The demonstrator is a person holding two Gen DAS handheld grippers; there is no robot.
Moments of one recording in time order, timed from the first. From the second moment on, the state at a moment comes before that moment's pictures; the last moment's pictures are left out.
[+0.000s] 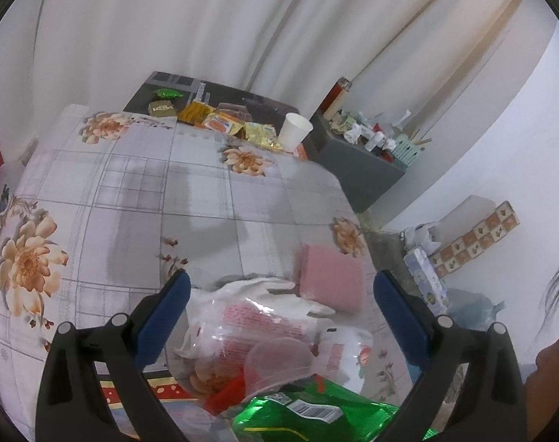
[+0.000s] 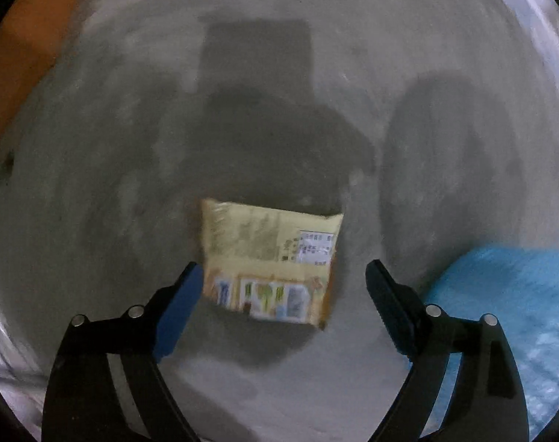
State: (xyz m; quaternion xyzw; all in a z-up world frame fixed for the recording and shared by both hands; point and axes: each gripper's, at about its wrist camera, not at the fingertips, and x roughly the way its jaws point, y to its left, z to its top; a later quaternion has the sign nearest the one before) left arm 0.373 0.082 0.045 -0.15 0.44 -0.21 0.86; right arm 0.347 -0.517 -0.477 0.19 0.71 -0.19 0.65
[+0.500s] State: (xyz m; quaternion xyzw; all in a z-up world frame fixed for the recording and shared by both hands) left arm 0.380 0.072 0.034 -0.13 0.46 -0.19 0.86; right arm 0.376 -0.504 -0.517 0.16 0.71 -0.17 0.67
